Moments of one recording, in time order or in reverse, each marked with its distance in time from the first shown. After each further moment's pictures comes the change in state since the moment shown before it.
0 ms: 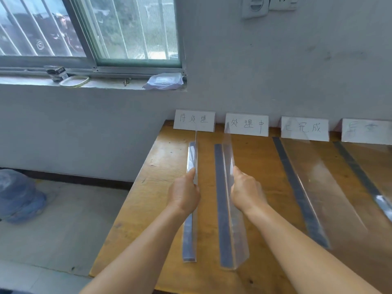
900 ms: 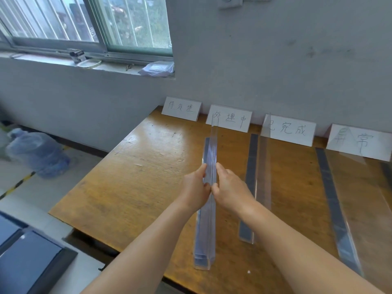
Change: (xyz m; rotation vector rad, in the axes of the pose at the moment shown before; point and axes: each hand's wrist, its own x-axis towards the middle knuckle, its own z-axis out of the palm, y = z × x) left_hand -0.065 0.168 0.121 -0.077 -0.042 -0.089; right_hand -0.008 0.153 -0.068 0.162 -0.266 -0.333
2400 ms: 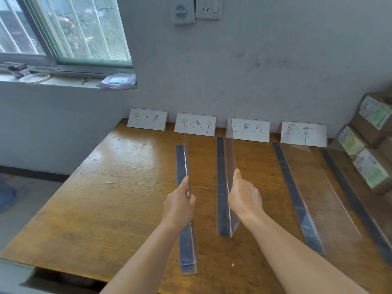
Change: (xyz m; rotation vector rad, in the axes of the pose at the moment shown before) left_hand -0.018 -0.008 0.024 -0.165 -0.050 -0.005; right_hand -0.036 0.052 -0.017 -0.203 0.280 0.482
